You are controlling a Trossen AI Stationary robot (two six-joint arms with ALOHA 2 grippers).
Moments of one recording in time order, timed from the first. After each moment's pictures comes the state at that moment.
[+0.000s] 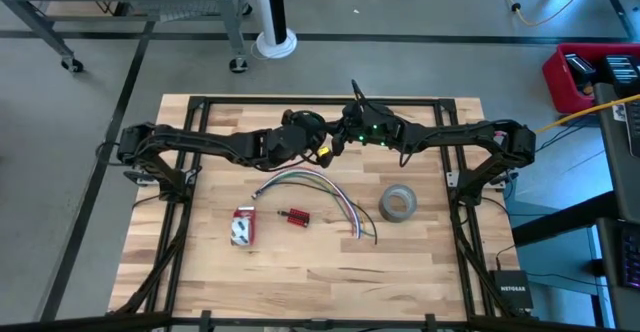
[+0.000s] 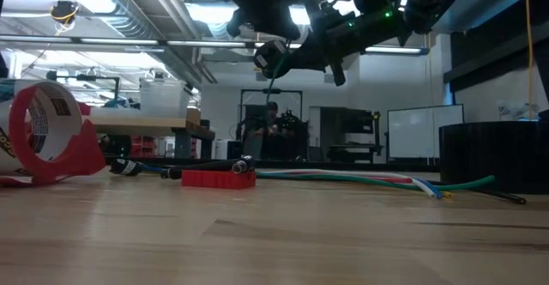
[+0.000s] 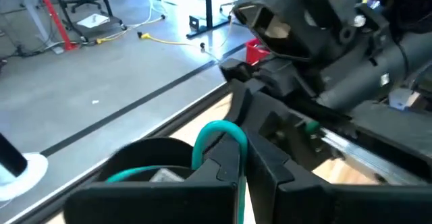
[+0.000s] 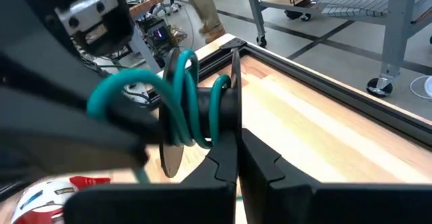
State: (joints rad) left arm 0.06 1.61 1.23 0.00 -0.66 -0.26; right arm -0.31 1.55 0.90 0.38 -0.01 0.39
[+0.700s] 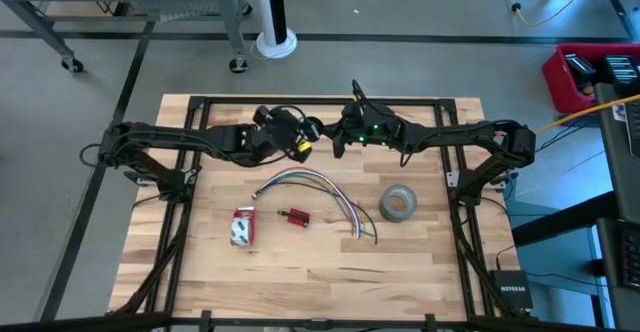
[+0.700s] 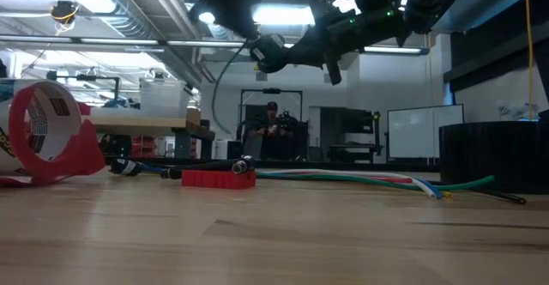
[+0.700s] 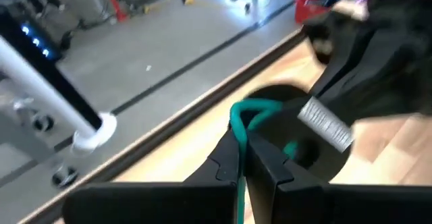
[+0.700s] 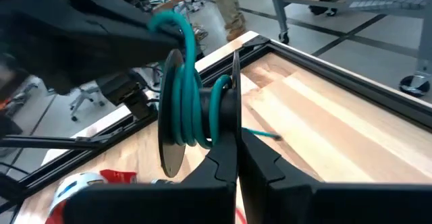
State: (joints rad) left arm 0.06 1.46 1.23 -0.41 -0.78 -0.36; right arm -0.31 1.55 0.90 0.41 -0.10 0.41
